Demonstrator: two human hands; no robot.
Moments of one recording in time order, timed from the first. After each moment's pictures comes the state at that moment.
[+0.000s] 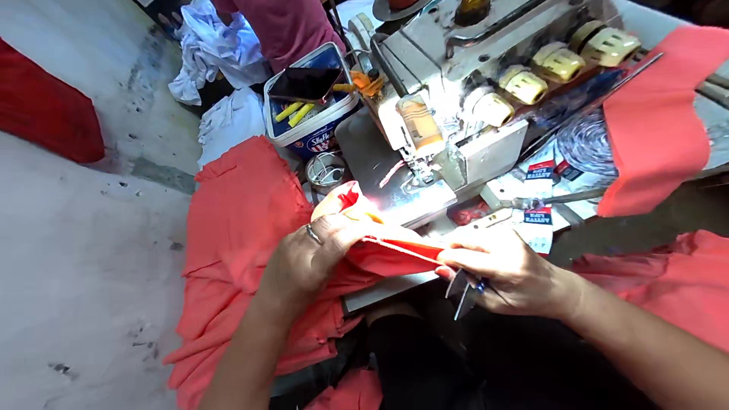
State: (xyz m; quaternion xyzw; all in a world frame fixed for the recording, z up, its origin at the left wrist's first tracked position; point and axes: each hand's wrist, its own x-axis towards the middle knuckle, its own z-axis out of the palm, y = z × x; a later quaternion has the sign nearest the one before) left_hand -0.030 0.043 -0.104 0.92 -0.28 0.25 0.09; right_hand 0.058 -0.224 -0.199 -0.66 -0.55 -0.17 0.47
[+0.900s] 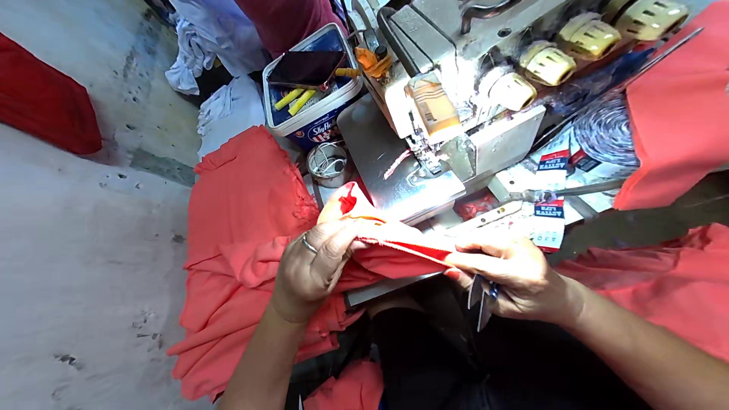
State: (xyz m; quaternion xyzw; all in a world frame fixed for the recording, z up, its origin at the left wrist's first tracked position) left_hand -0.037 0.039 -0.131 0.90 -0.23 0.36 0.09; right_hand 0.046 -0.223 -0.216 -0.64 -0.53 -0.18 0.52
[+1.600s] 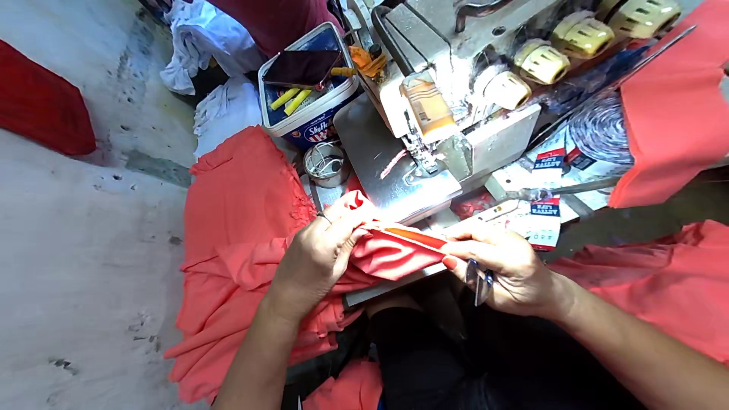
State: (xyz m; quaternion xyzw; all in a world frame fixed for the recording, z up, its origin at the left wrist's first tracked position) left_hand -0.027 0.035 -0.121 0.95 -0.18 0.19 0.15; right_hand 0.046 -0.221 -0.217 -0.66 -0.49 -0.13 0.56
